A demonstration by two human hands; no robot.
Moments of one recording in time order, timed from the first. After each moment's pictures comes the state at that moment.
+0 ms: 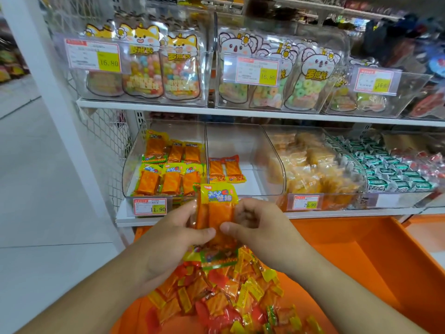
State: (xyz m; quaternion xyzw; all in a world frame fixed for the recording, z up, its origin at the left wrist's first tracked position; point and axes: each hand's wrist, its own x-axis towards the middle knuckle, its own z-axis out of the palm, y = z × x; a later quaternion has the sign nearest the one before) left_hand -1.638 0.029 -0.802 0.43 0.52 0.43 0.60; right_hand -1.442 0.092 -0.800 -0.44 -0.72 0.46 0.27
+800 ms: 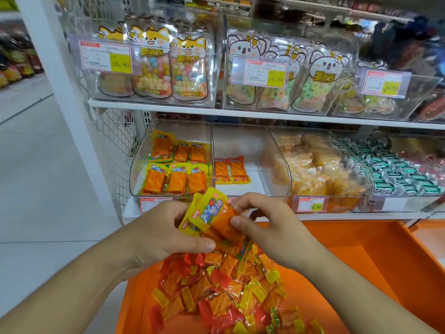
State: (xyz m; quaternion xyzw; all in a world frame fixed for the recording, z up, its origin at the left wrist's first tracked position) left_hand -1.673 0.032 -0.790 0.54 0.52 0.34 0.57; right_hand -1.434 0.104 -0.803 -0.37 -0.81 0.36 0.28
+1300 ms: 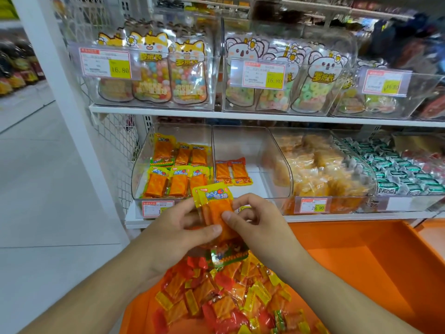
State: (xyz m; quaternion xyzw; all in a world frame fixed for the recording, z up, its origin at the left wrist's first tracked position) left_hand -1.648 0.031 -0.799 0.43 0.54 0.45 0.56; right_hand -1.461 0.095 -0.813 -0.45 -0.67 0.48 0.35
